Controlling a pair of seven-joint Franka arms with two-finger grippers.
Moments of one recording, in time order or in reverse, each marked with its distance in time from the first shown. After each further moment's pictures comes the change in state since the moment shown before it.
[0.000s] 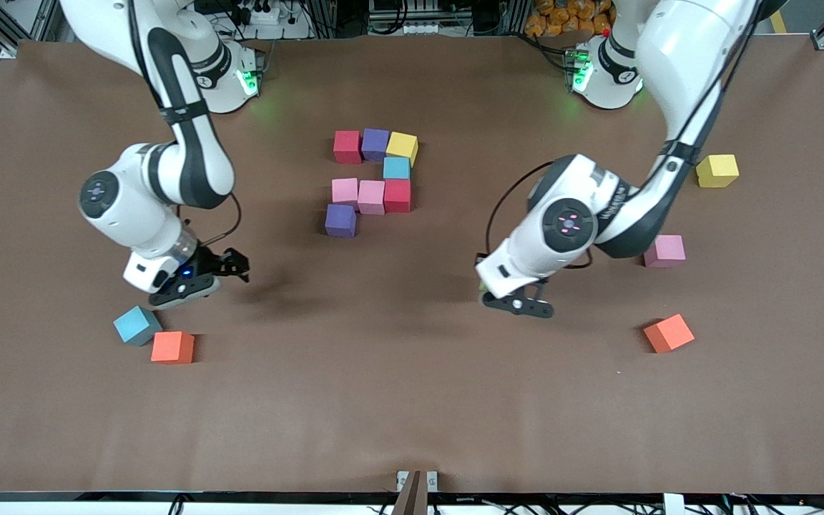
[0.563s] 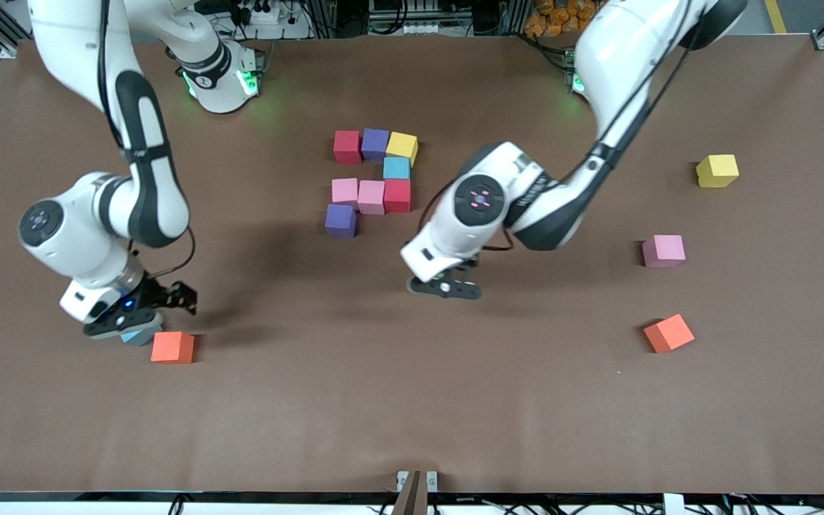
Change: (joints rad) left arm -0.214 0.134 0.020 0.177 -0.001 0.072 -0.252; right arm -0.203 0.183 0.019 0.206 0.014 0.002 -0.033
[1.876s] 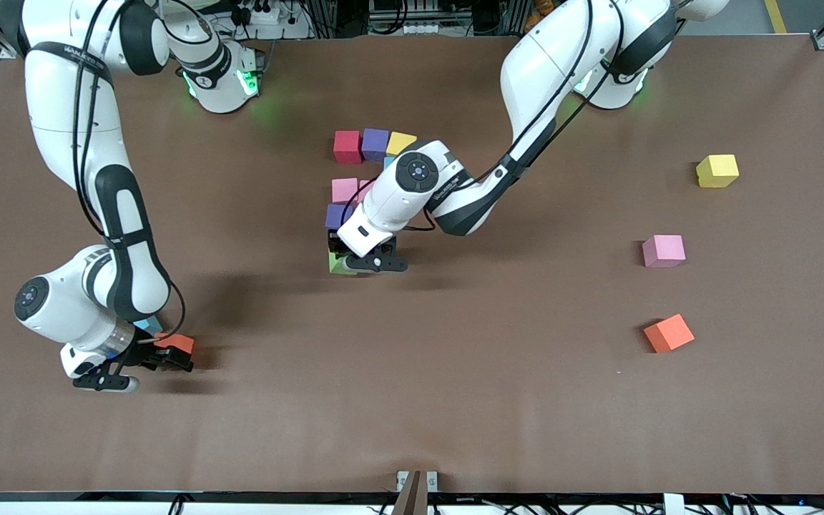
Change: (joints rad) left arm -0.188 0.173 0.032 0.042 -0.098 0.439 -0.199; right arm -0.354 0.302 0.306 0.369 0.105 -0.060 0.221
